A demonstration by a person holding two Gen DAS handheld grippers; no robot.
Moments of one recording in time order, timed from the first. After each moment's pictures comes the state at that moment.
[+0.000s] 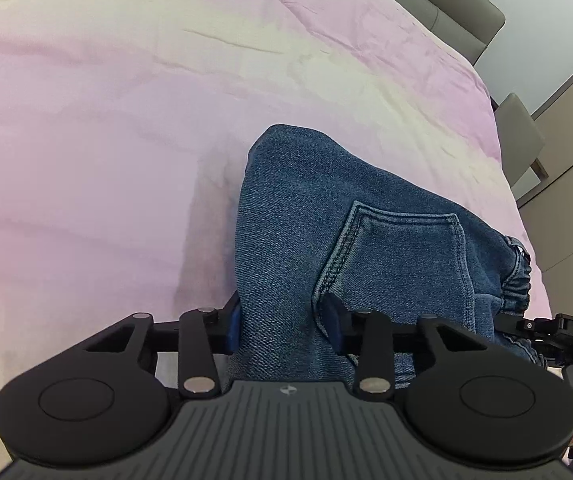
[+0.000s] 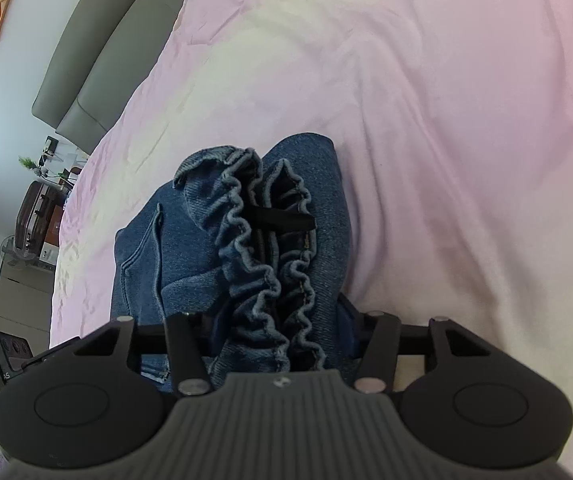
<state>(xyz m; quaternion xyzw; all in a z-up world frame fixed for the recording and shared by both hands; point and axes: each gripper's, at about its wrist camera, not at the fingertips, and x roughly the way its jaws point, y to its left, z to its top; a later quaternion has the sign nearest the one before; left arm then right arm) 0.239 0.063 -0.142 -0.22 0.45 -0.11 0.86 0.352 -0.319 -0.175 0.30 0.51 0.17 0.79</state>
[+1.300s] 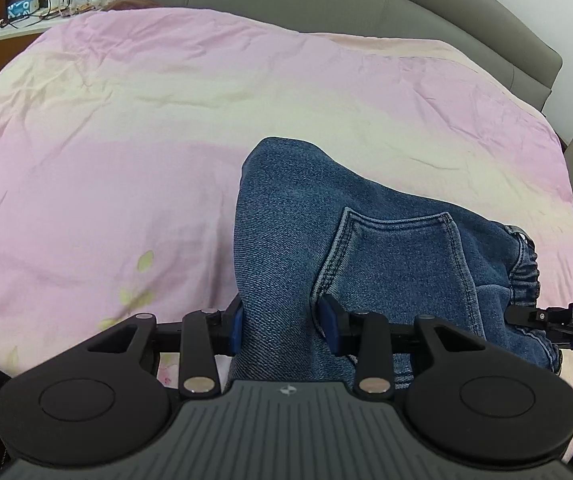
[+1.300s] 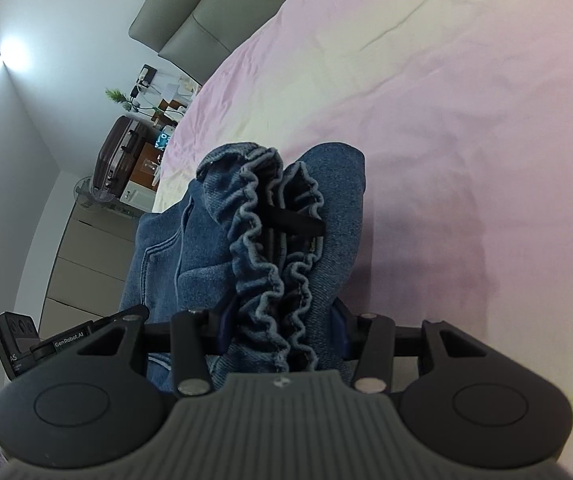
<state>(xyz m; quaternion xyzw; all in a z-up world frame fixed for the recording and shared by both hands) 0.194 0.355 -0.078 -0.15 0.44 -0.01 0.89 0.355 0.022 -0.153 0.31 0.52 0.31 0.74</state>
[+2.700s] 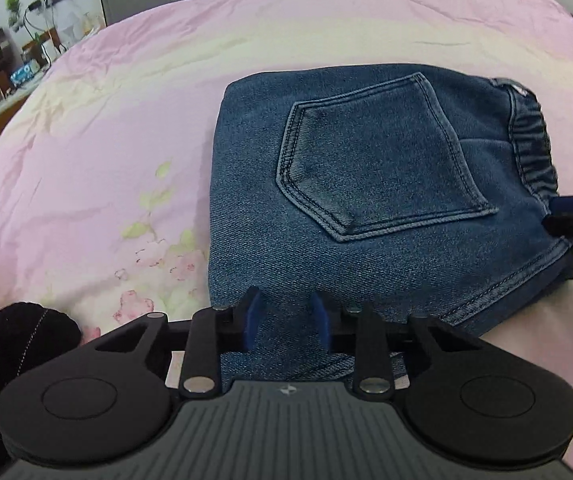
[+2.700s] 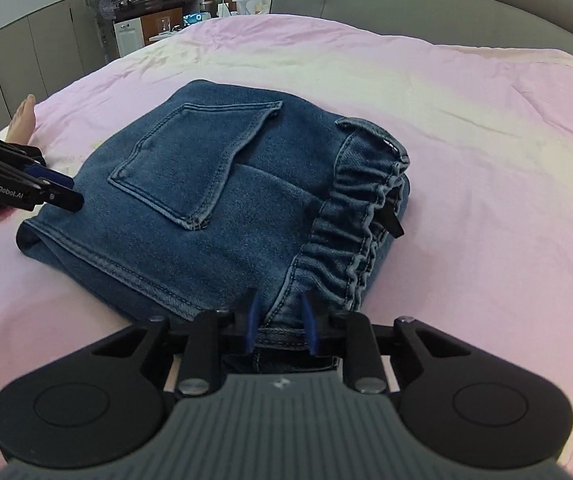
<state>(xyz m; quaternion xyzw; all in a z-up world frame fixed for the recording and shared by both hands) 0.133 0.277 -0.141 0.05 0.46 0.05 0.88 0.269 0.101 -0.171 -0.13 0.39 0.34 0.85</state>
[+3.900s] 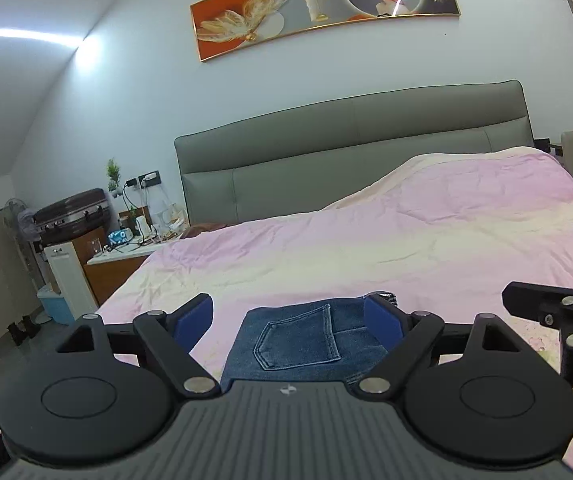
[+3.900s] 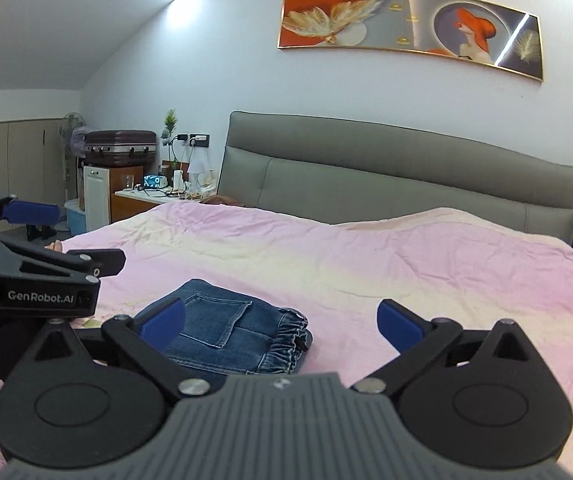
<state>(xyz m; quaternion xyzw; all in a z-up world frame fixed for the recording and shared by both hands) -0.037 0.099 0.037 0.07 0.17 0.14 0.97 0.051 -0.020 0.031 -0.05 0.15 0.26 0.95</state>
